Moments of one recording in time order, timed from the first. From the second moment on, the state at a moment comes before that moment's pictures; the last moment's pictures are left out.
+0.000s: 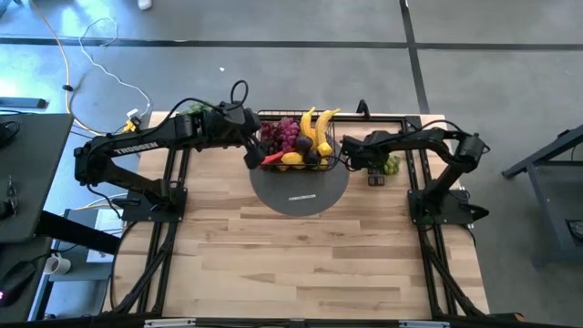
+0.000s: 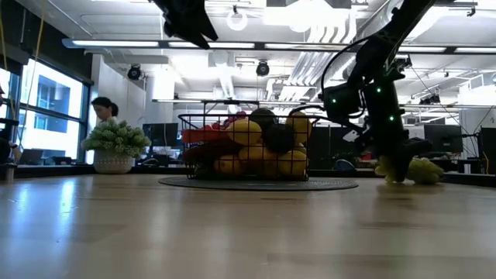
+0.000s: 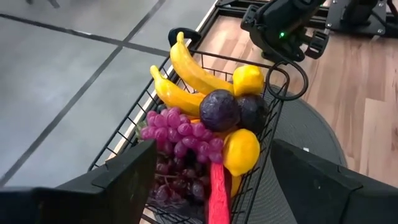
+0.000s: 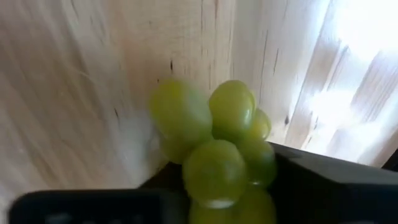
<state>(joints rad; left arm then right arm) 0.39 1.28 1.27 -0.63 -0.23 0.02 -0.52 1.67 0.84 -0.87 0.36 -0.44</state>
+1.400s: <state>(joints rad) 0.39 1.28 1.27 -0.63 -0.32 0.06 -0.33 1.35 1.33 -1.13 0.21 0.23</state>
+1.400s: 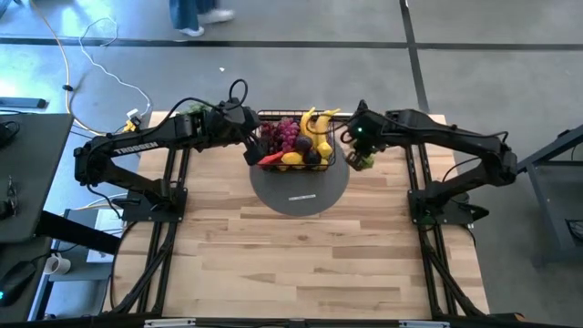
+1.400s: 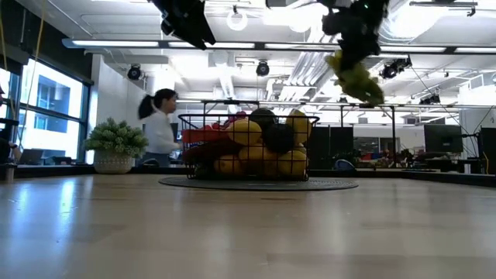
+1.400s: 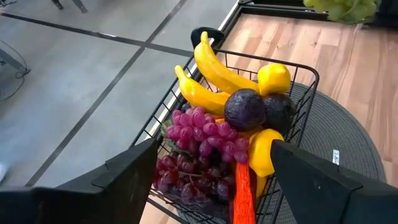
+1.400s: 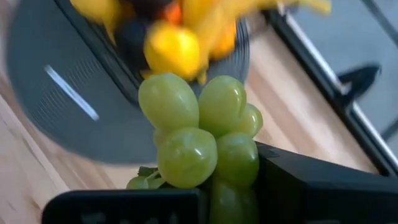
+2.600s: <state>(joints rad) 0.39 1.28 1.27 -0.25 0.05 -0.08 -0.29 1.35 1.37 -0.30 -0.08 0.02</state>
